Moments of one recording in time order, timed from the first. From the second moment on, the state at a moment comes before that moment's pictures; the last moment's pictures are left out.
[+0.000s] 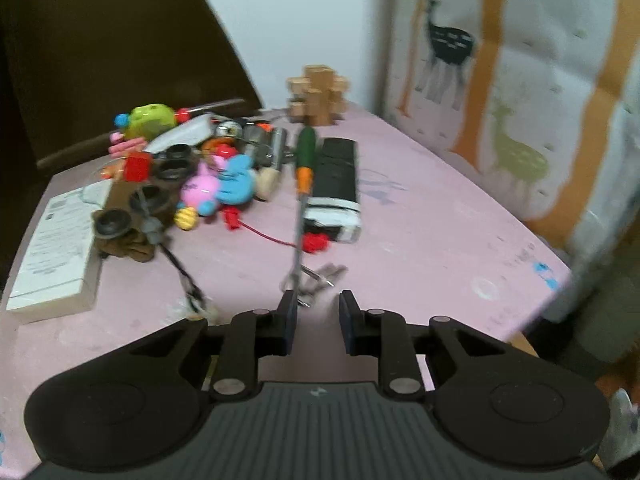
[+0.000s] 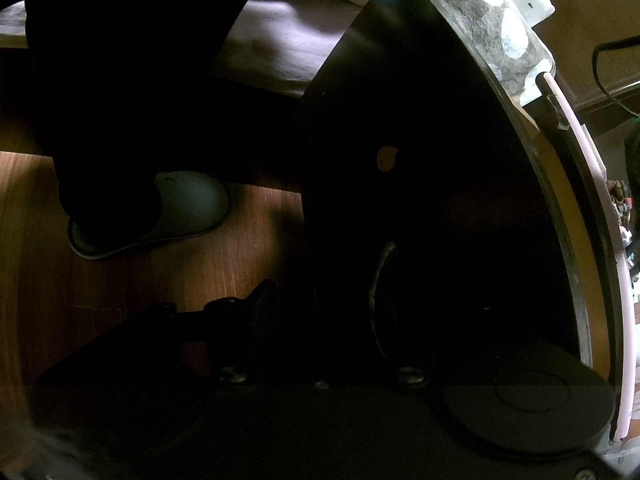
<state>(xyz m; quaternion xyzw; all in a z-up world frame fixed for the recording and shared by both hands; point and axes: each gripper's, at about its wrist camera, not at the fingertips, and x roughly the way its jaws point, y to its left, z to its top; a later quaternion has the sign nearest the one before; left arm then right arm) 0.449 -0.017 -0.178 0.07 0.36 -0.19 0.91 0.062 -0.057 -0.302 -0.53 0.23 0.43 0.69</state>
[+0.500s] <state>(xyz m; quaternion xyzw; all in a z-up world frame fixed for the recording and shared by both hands) 0.461 -0.047 -0.179 0.19 0.33 -0.17 0.91 0.062 -0.058 -0.302 -0.53 0.23 0.43 0.69</state>
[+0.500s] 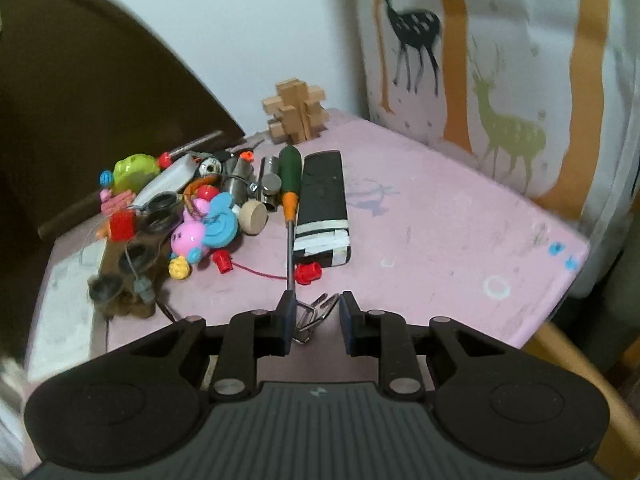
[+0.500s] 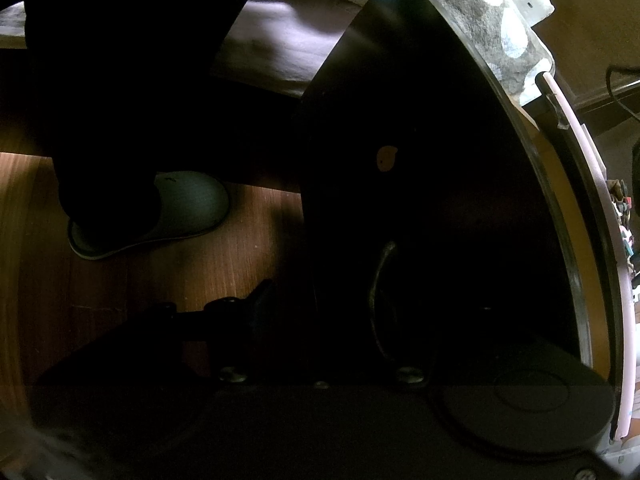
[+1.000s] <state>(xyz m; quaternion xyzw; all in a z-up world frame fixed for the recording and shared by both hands) 0.412 -0.023 -0.140 0.08 0.31 -0.16 0.93 0.063 -0.058 -0.301 -0.53 0.23 0.43 0.69</state>
